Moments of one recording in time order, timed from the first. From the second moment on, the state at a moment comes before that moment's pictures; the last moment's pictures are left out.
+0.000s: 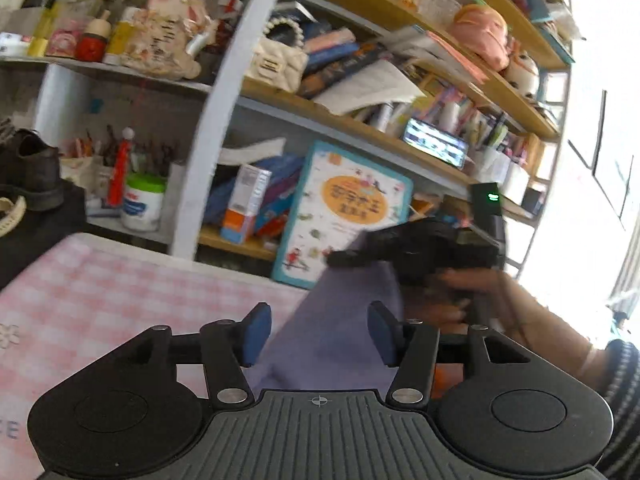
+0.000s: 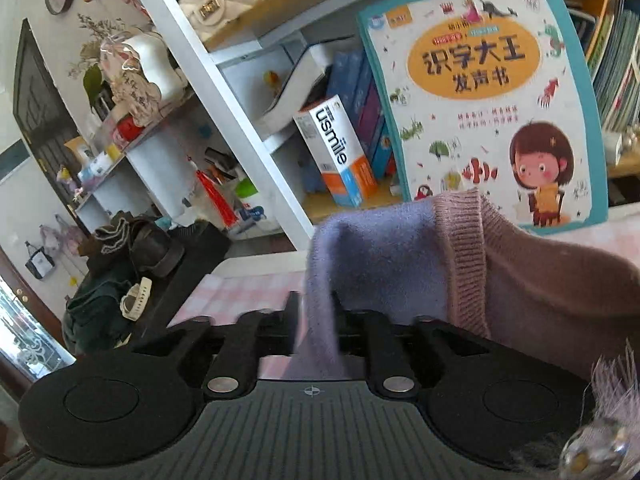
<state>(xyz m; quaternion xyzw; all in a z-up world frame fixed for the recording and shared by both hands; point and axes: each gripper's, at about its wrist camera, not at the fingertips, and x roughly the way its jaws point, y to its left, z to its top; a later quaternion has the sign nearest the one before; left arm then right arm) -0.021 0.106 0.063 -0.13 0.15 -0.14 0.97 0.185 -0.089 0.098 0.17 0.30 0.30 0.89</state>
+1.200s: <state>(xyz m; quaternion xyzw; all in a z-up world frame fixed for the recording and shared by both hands) -0.059 -0.061 0.001 0.16 0.25 -0.40 0.87 -0.043 -0.241 0.005 0.03 0.32 0.07 0.95</state>
